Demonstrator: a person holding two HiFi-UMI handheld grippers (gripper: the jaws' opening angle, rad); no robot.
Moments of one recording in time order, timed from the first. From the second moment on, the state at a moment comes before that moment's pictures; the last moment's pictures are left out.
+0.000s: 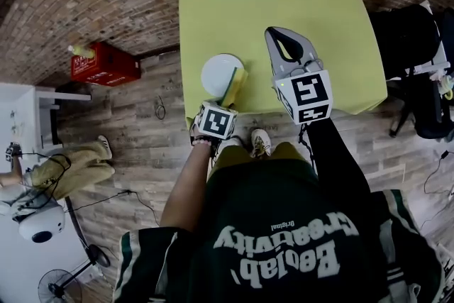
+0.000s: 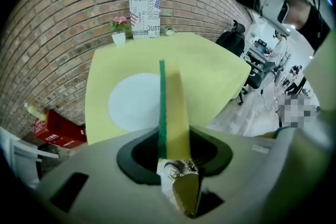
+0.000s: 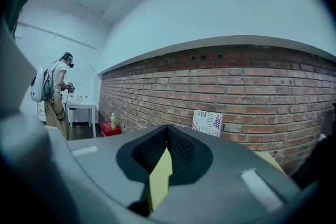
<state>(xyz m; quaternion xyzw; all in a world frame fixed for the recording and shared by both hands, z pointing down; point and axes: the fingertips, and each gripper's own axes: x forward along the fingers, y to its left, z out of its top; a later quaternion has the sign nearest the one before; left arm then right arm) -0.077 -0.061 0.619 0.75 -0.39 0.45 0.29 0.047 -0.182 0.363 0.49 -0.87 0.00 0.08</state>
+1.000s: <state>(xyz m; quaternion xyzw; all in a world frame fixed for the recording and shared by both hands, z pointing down) -0.167 -0.039 0.614 0.70 -0.47 0.42 0.33 -0.011 -0.186 0.355 0.44 -0.89 -0.01 0.06</state>
